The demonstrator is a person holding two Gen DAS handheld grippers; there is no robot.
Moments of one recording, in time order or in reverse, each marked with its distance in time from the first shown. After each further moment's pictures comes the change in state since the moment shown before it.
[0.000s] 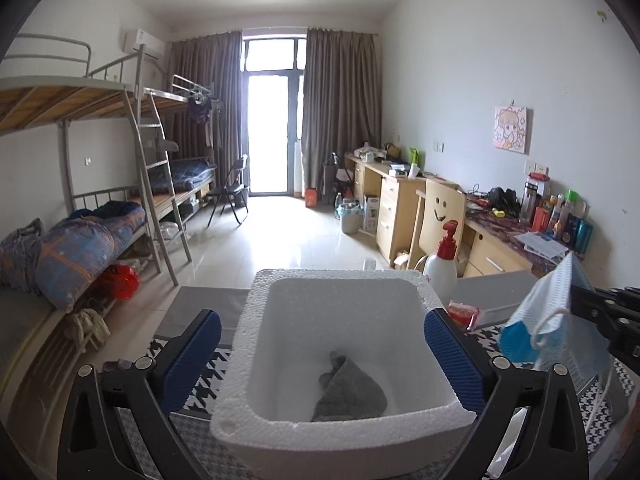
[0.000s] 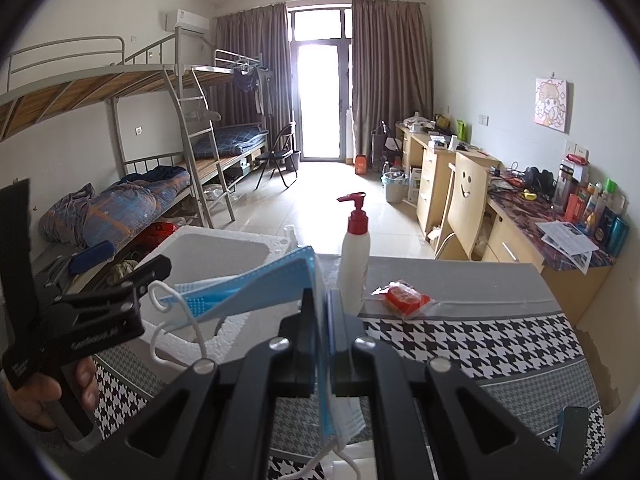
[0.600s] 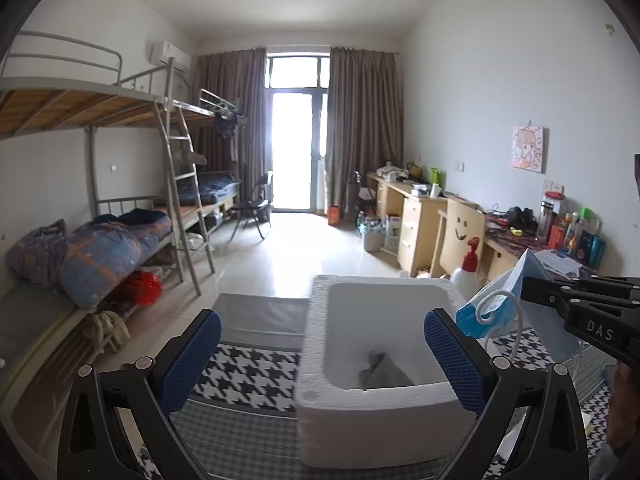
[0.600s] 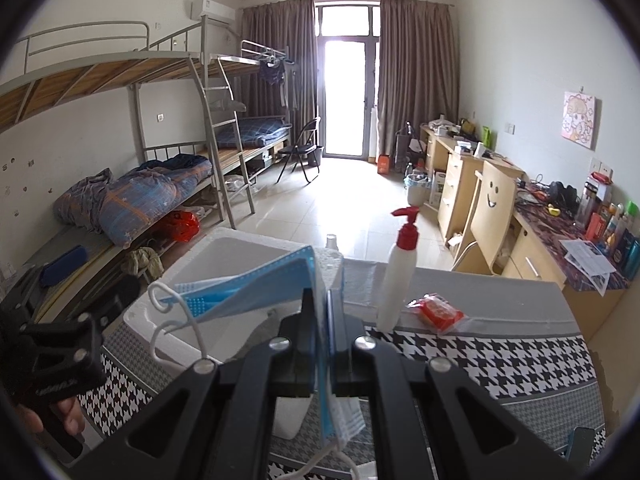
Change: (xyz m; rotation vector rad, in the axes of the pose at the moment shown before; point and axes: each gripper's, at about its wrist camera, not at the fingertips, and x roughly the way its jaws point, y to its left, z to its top) left arm -0.034 0.030 -0.006 -0.026 -0.073 0.082; right arm 0.019 0.039 0.015 -0.063 0.021 0.060
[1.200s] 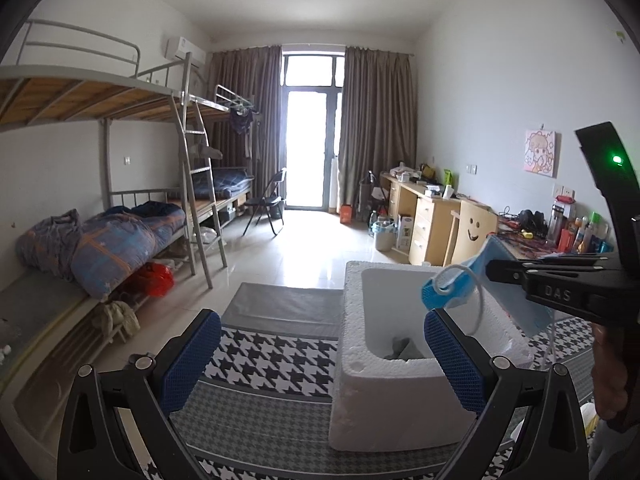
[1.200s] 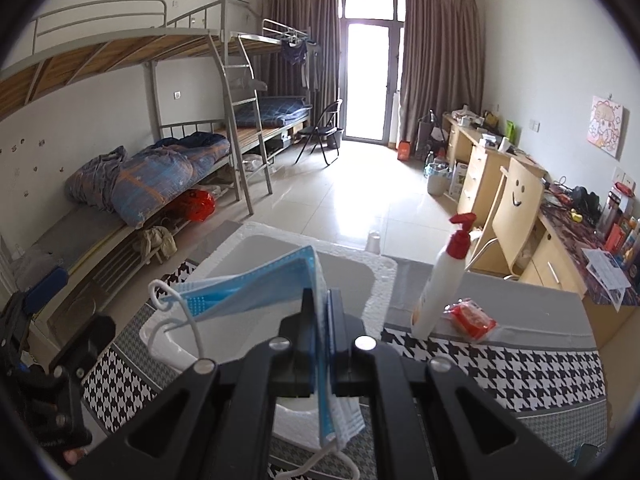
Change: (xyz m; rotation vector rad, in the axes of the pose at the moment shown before) left arm -0.010 0.026 -0.015 -0.027 0.008 0.030; right arm 0.029 0.029 0.015 -0.056 0.073 0.053
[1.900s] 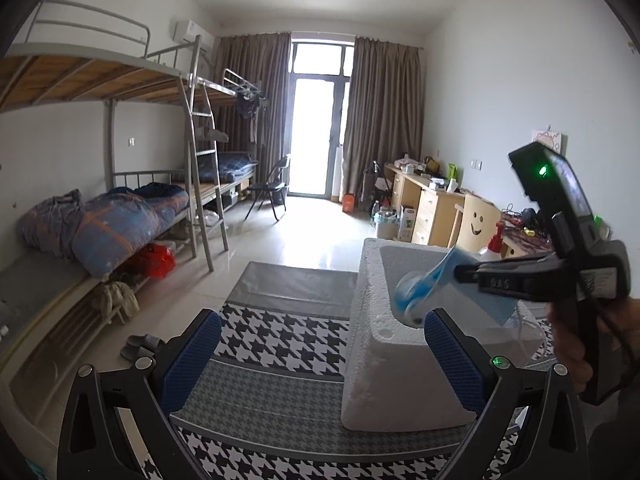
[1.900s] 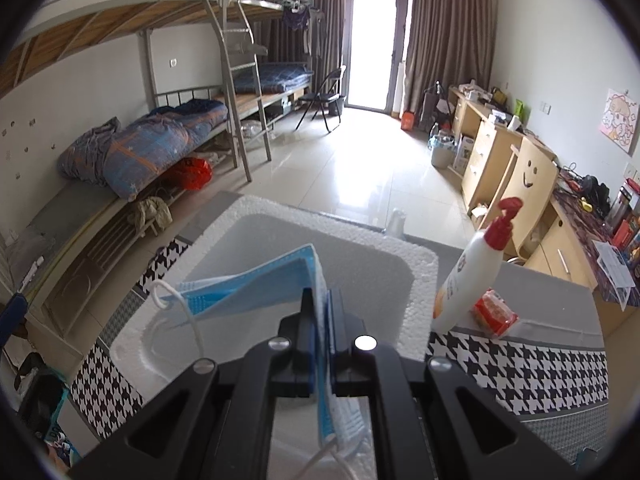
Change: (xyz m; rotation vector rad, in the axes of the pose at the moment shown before) left arm -0.003 0.023 -0.012 -0.049 0.043 -0.002; right arm 0.051 0.018 0.005 -0.023 0.145 -0.009
